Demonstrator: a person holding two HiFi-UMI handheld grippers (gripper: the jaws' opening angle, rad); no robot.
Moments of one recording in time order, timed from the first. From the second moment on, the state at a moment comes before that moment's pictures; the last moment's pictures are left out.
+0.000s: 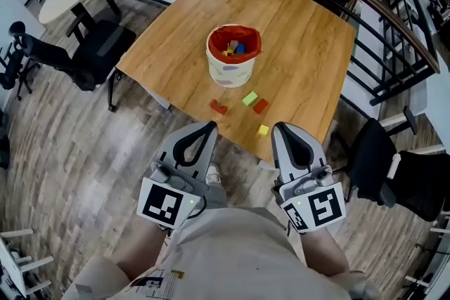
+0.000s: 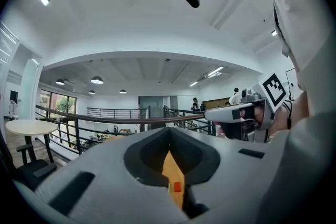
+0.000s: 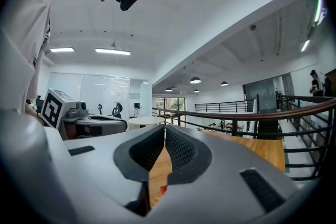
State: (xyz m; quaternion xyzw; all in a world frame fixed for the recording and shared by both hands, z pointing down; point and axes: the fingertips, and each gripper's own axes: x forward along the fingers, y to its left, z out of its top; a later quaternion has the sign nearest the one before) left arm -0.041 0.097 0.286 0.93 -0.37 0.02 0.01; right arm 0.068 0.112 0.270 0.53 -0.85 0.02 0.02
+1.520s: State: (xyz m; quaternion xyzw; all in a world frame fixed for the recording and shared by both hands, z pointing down) left arm -0.020 0.003 0.300 0.94 -0.35 0.02 0.03; right arm 0.079 0.019 0.292 0.53 -0.84 0.04 0.05
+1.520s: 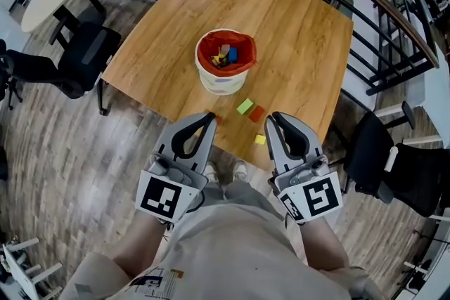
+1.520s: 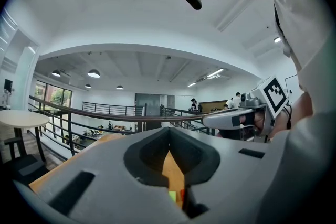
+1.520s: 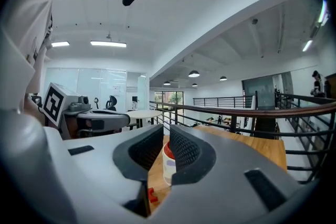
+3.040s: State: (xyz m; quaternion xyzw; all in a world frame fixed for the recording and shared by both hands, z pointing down) left arm 0.041 -0.087 0.523 0.93 -0.32 0.16 0.12; right arm 0.104 -0.090 0.610 0.42 -0.82 0.20 0.32
